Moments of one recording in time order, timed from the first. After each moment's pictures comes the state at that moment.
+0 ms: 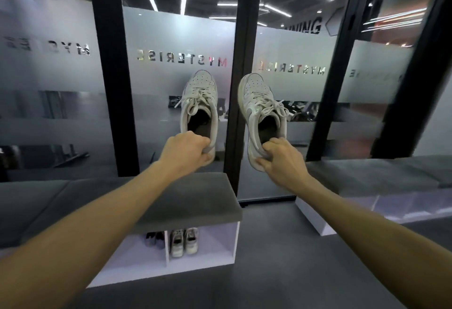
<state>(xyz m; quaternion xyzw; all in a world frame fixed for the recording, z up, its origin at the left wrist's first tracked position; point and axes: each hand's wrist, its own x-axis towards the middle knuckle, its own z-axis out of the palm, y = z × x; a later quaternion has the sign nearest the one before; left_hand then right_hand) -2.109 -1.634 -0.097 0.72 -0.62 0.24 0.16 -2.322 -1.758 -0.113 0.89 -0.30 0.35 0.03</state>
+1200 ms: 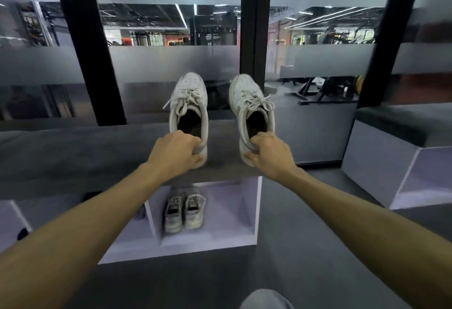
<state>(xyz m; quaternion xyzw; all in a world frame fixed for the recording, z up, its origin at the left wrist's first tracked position) -2.001 -1.909 -0.607 0.79 -0.57 0.19 0.12 -2.180 -2.066 -0.640 0.91 -0.26 0.32 -0.03</state>
